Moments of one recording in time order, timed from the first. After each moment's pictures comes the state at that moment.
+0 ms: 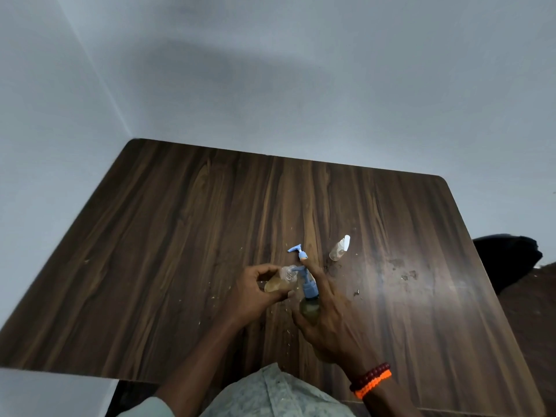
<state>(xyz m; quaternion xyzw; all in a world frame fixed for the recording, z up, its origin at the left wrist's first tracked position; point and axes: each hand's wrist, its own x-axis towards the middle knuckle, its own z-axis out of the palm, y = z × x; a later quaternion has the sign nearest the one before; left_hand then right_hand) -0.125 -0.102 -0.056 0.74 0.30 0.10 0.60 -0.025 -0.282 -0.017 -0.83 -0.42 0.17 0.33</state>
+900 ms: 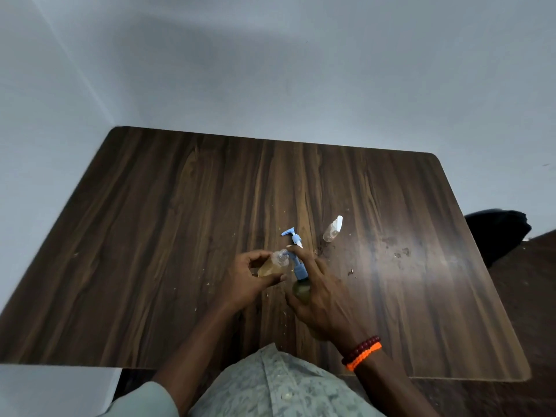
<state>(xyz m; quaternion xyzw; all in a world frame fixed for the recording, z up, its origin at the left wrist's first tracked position) -0.124 -0.104 -0.061 0.74 0.30 0.10 0.59 -0.026 -0.278 -0.013 -0.85 -0.41 0.17 0.27</state>
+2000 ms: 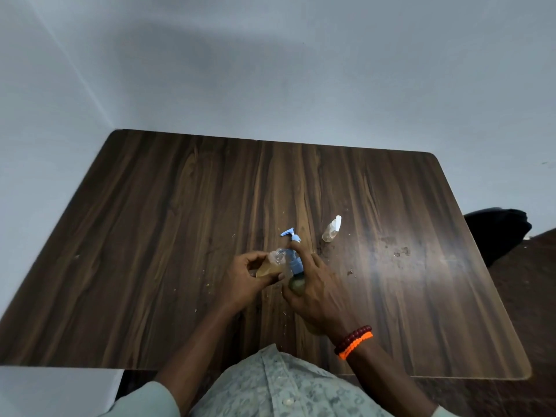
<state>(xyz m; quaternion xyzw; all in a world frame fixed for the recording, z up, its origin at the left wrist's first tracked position) -0.126 -0.108 -0.060 0.74 0.31 0.10 0.59 -0.023 -0.268 -0.014 -0.86 -0.40 0.19 0.26</state>
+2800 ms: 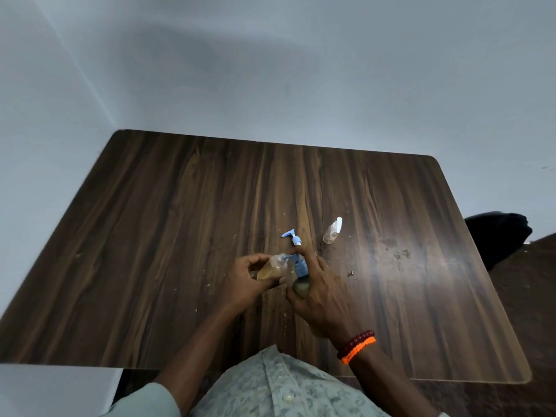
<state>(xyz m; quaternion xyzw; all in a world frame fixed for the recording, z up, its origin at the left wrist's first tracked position) -0.130 -0.108 -0.063 0.74 0.30 0.11 0.60 -0.028 -0.275 -0.008 -0.86 -0.38 0.19 0.27</state>
